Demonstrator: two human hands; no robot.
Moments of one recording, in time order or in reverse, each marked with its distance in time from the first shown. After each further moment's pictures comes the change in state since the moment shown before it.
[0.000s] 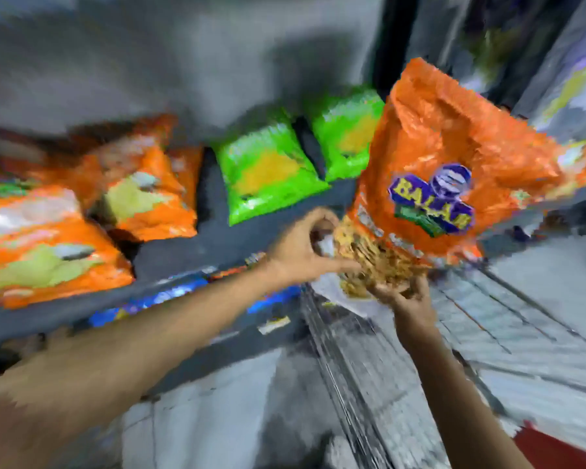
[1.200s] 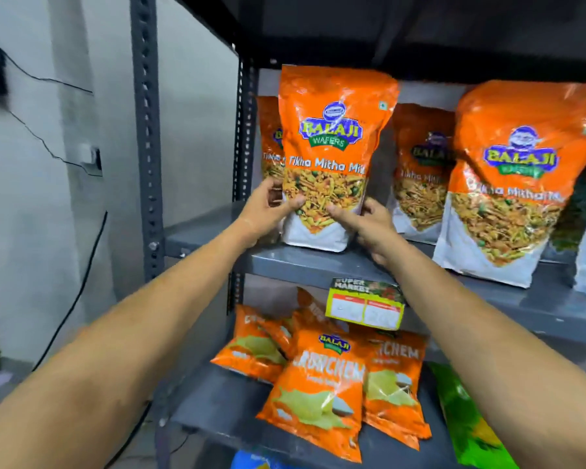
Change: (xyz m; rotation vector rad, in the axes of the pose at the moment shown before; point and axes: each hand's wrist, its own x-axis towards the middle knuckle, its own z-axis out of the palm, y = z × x) left_hand -0.188 0.115 -0.555 0.038 0.863 0.367; right_hand -0.065 -0.299 0.573 -0.106 -0.834 -0.445
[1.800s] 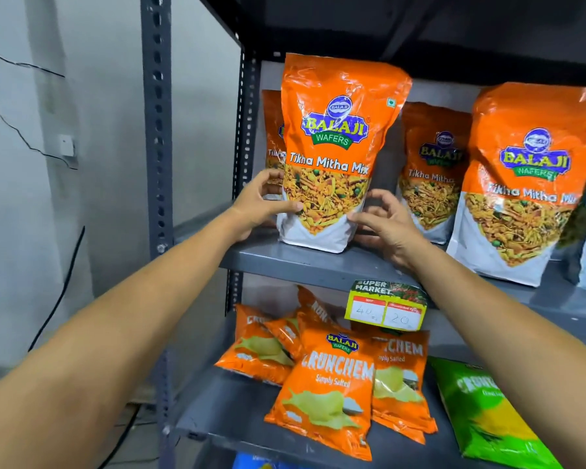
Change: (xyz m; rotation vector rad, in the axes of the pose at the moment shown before) left_hand 0.006 -0.001 -0.040 -0.063 -0.060 -0.146; right_hand 0.007 0.006 -0.006 0.076 -0.037 0.035
